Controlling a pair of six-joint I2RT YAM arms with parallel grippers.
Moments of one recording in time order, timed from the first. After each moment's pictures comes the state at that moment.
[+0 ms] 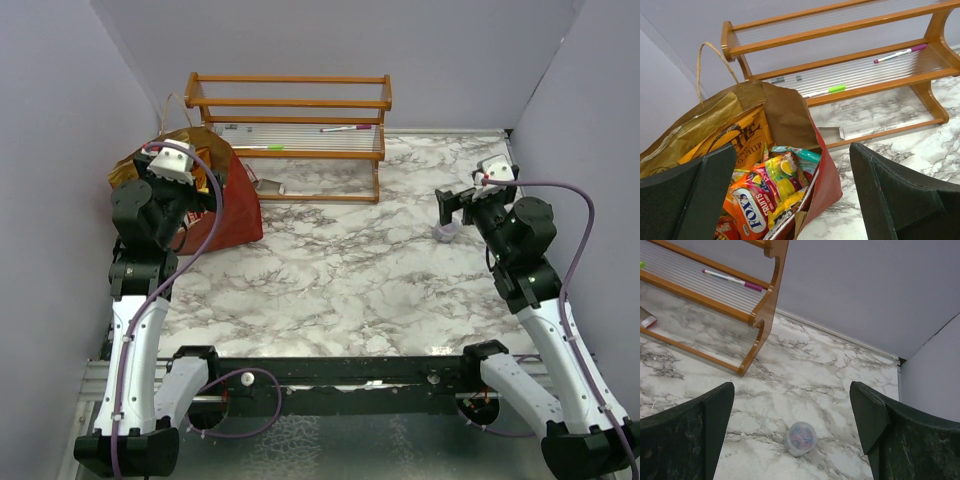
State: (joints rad) left arm 0.00 0.85 1.04 -0.24 0.22 0.11; right arm 0.21 0.79 0.85 -0.08 -0.04 -0.27
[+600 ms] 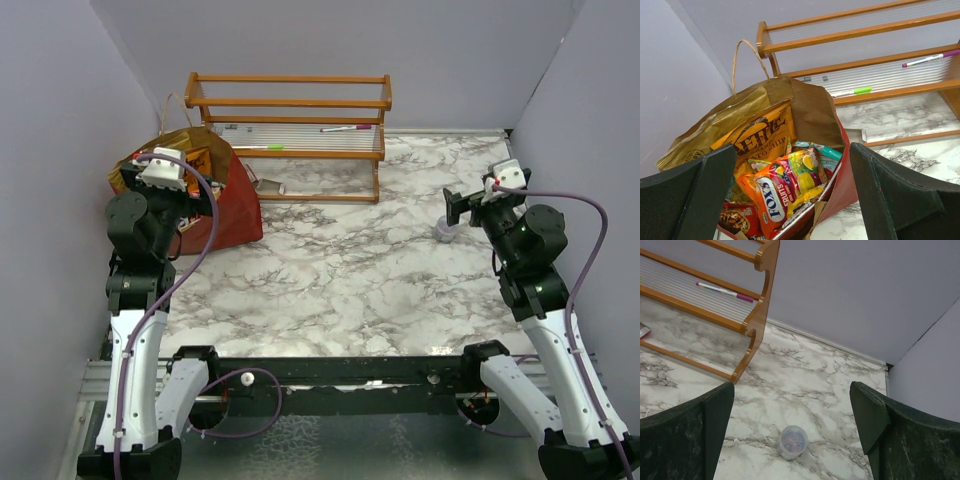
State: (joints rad) left arm 0.01 0.77 1.02 -0.25 0.11 0.14; right arm 0.18 0.73 0.85 -0.09 -0.04 -0.28
